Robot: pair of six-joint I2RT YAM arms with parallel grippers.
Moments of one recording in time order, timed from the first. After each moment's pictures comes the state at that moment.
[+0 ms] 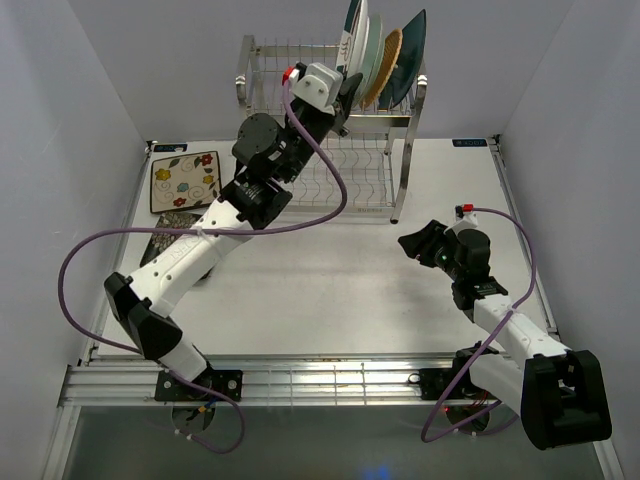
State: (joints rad) left arm -0.81 1.58 1.74 0.34 -0.09 0.21; right arm 0.19 1.02 0.38 0.31 -0.25 0.62
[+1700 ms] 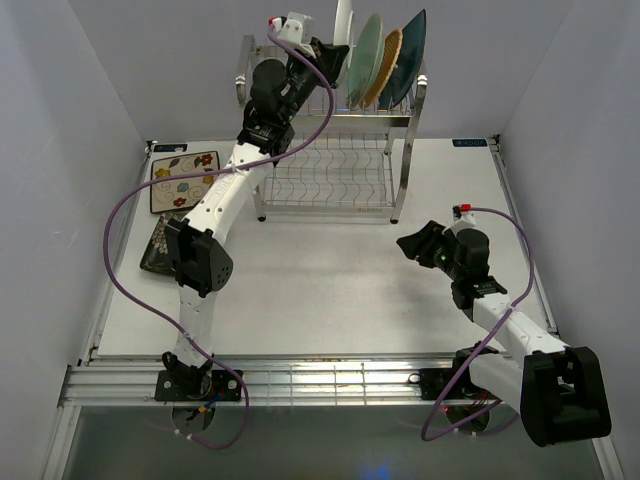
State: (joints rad) left arm -0.50 2.12 2.28 0.23 0.14 -0.25; right arm 0.19 1.03 0.38 0.31 -0.27 0.60
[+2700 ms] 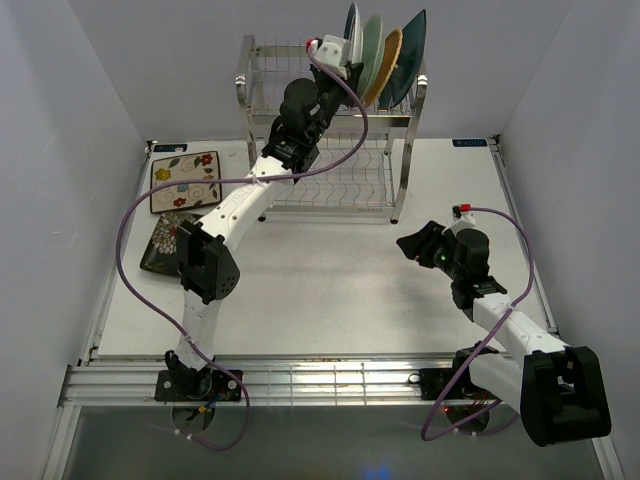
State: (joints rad) left arm -0.62 2.10 2.17 0.28 -0.05 -0.04; right arm 0.19 1.04 0.38 0.32 -0.28 0.60
